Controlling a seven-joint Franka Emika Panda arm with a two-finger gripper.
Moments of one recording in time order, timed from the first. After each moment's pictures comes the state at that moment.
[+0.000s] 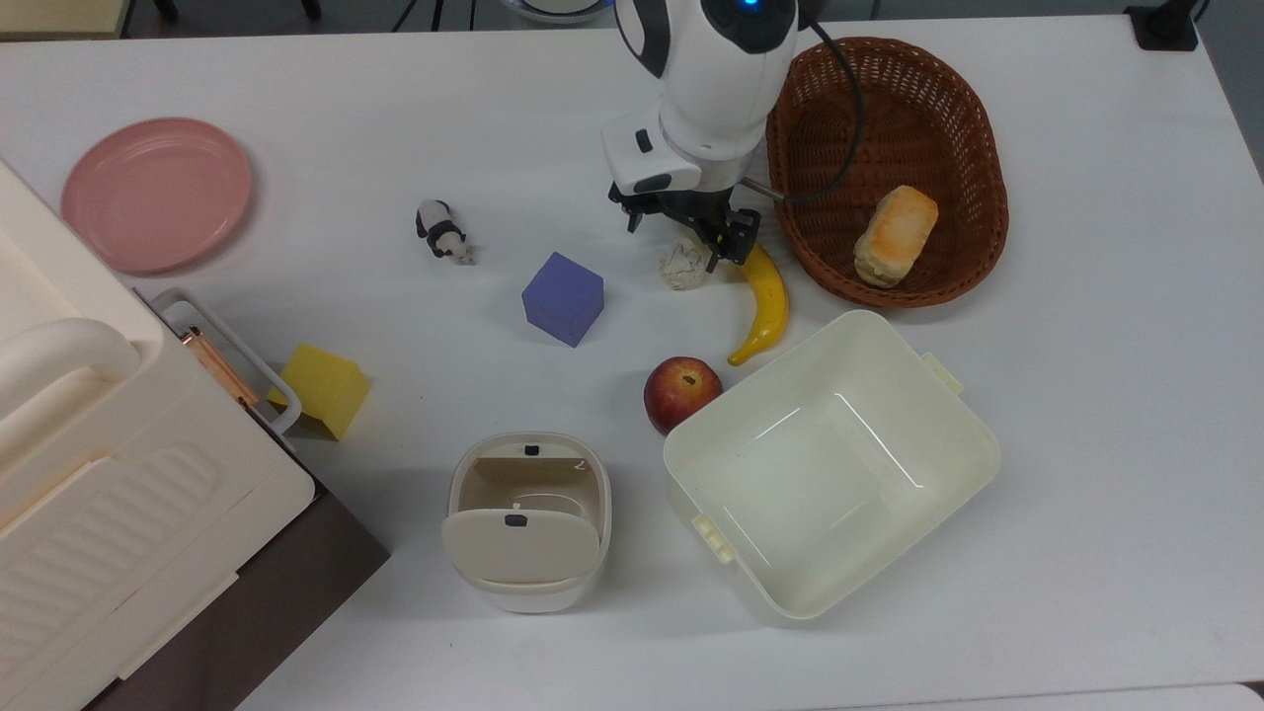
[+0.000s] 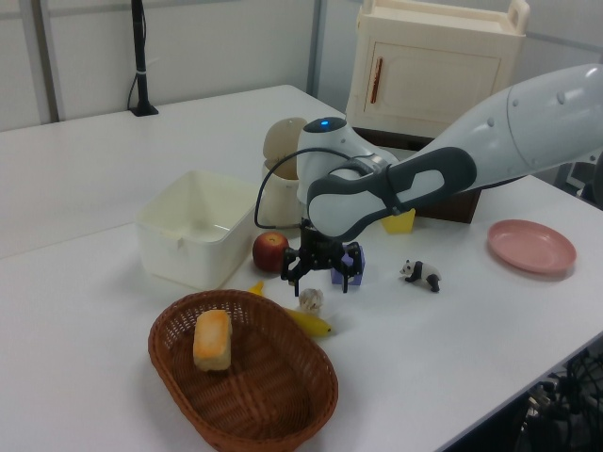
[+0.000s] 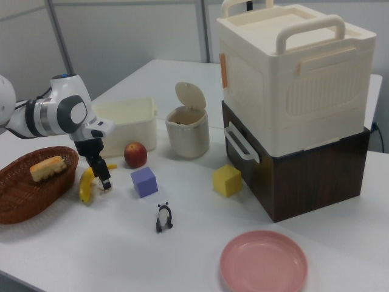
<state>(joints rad) 0.18 0.26 0.11 -1.99 -0.15 2.18 0.84</state>
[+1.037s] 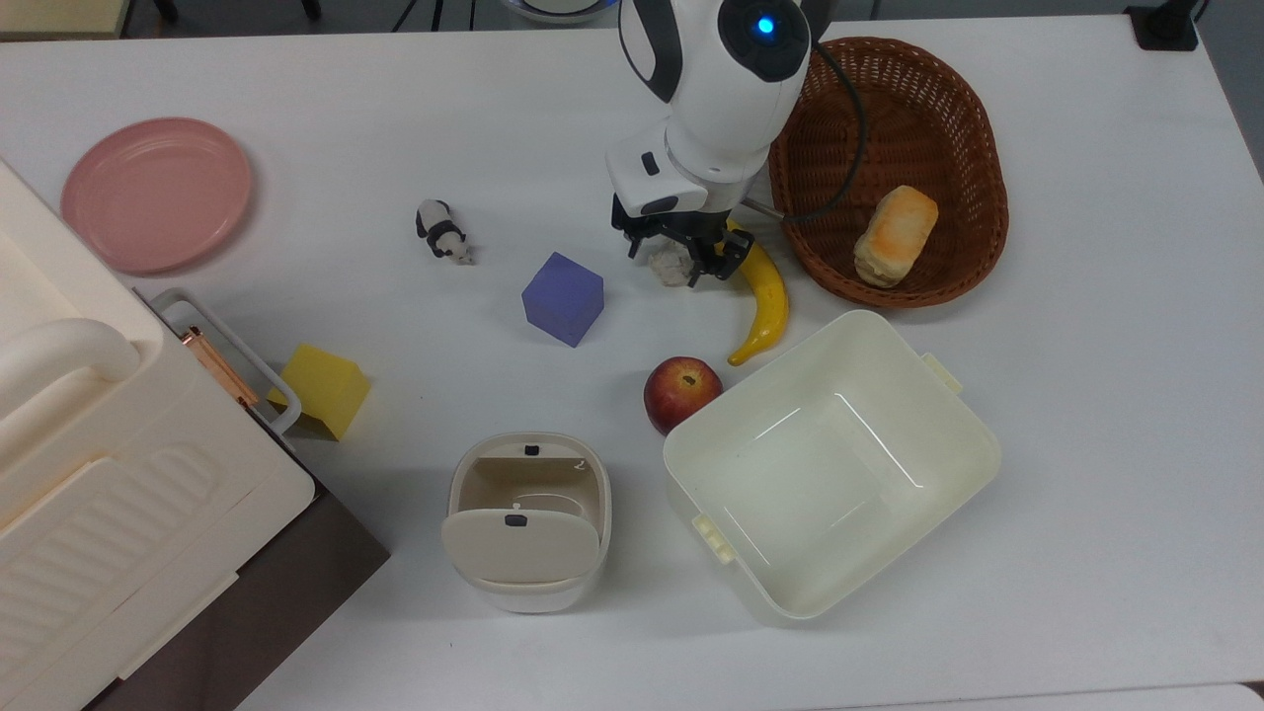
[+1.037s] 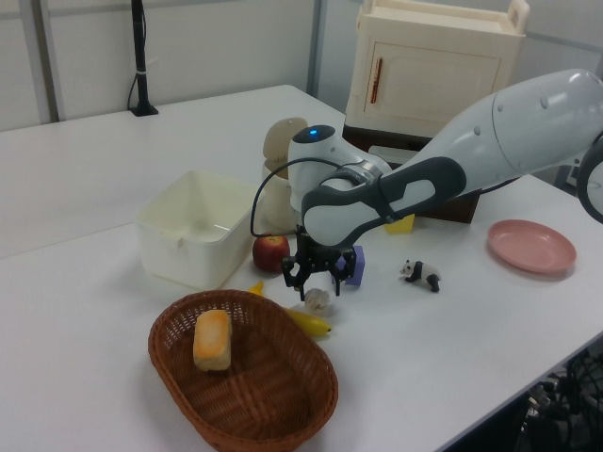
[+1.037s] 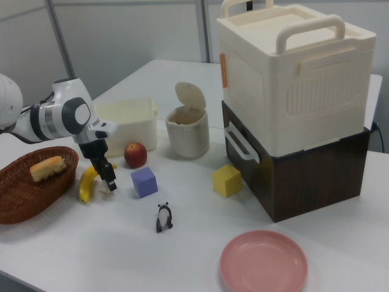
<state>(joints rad) 0.18 0.31 0.11 -1.95 -0.23 2.18 0.84</state>
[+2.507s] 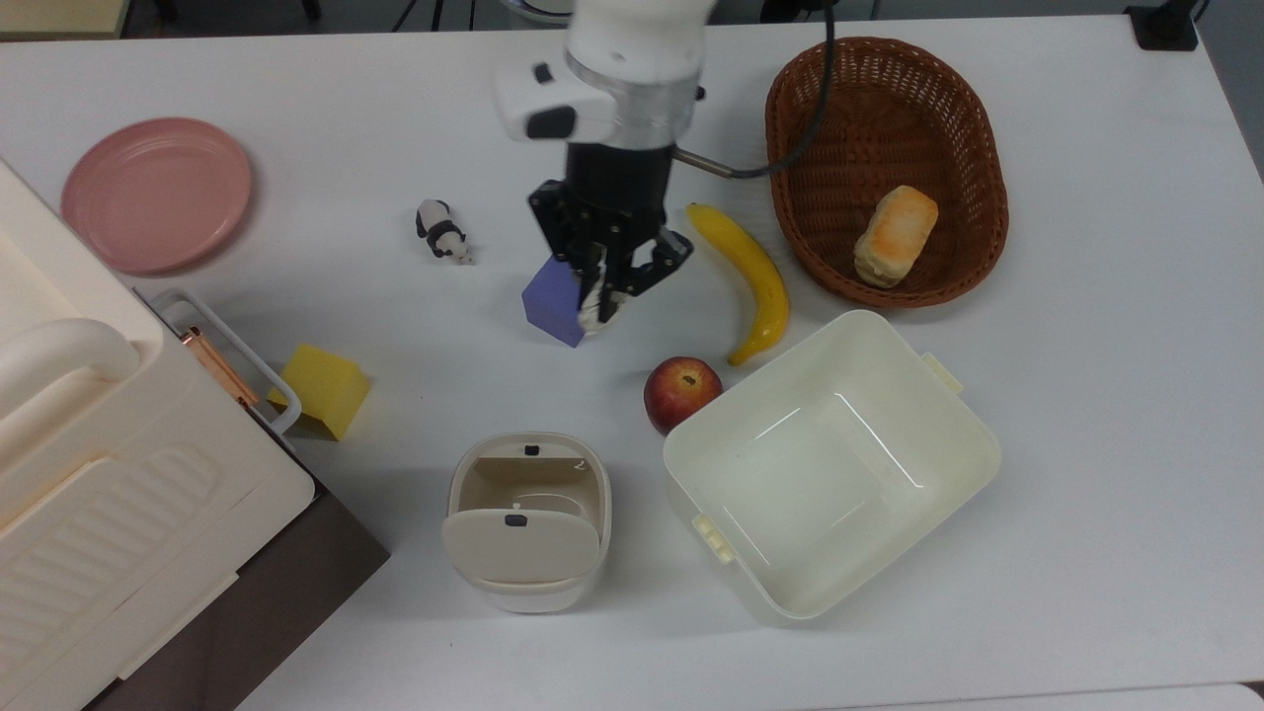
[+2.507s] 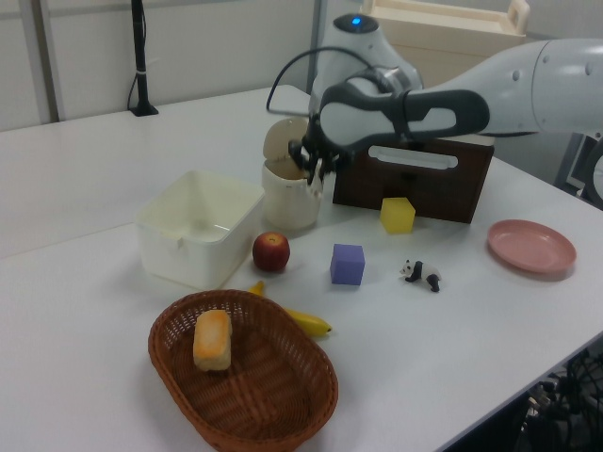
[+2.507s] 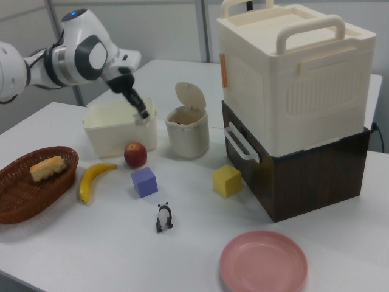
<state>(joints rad) 0.05 0.28 0.11 -1.62 -0.24 2.22 0.79</state>
